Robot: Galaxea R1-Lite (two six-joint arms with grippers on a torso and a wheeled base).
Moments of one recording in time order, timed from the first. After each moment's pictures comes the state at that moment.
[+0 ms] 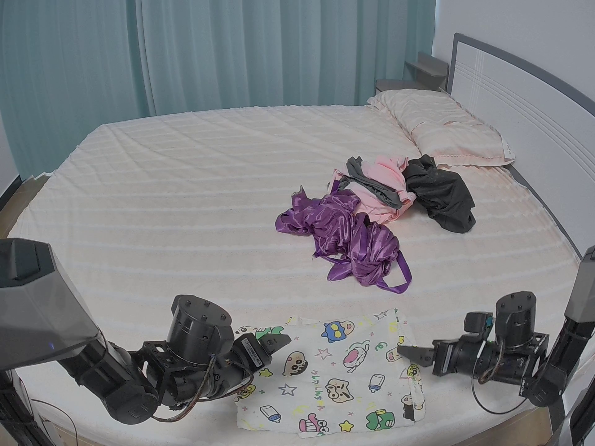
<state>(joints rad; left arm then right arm) -0.69 1.95 -0.46 -0.82 0.06 -1.11 0.45 1.96 -0.10 -1.30 0.12 0.44</state>
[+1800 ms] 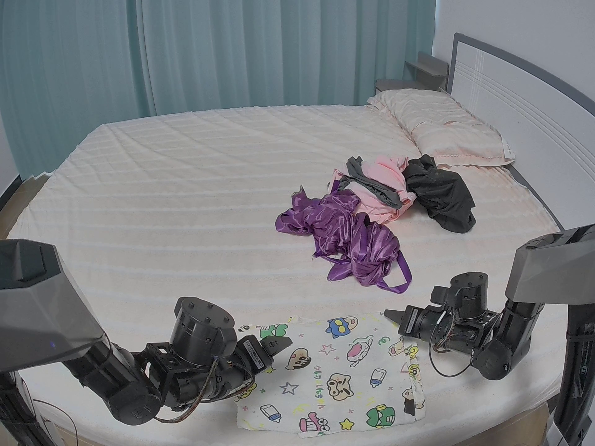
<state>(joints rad) -0.70 1.96 -0.46 -0.82 0.06 -1.11 0.39 2.27 -0.48 -1.32 0.11 0.57</state>
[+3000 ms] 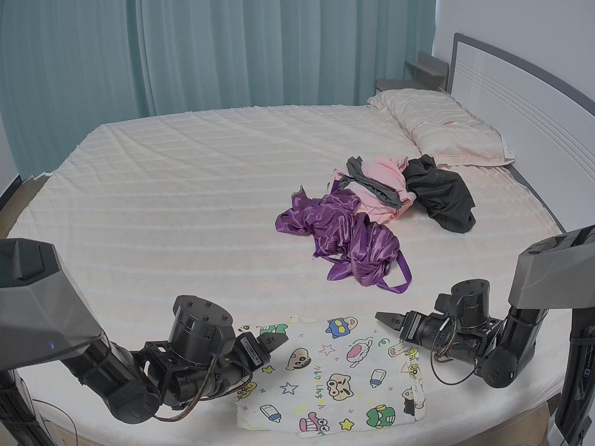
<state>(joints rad) -0.69 1.96 -0.46 -0.82 0.09 -1.11 0.43 2.24 -0.41 -1.33 0.06 0.68</state>
